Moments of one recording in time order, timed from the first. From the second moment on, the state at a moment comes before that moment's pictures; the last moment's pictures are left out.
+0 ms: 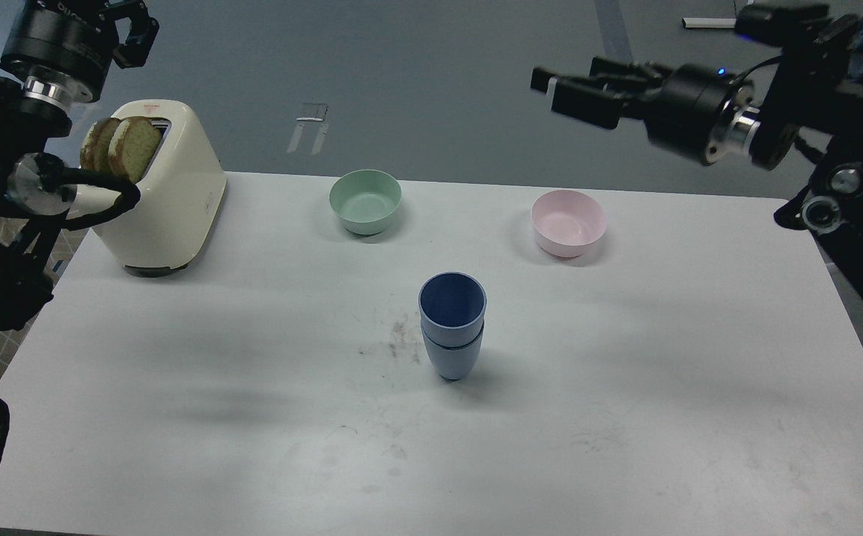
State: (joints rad) left arm -0.74 0.51 -1.15 -0.93 0.43 -0.21 -0.36; right arm 0.85 -0.40 1.12 1.36 -1.84 0.49 0.10
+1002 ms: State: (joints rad) left arm -0.75 0.51 -1.18 -0.92 0.41 -0.30 -0.29; right arm 0.80 -0.29 1.54 0.84 -0.74 0.38 0.10
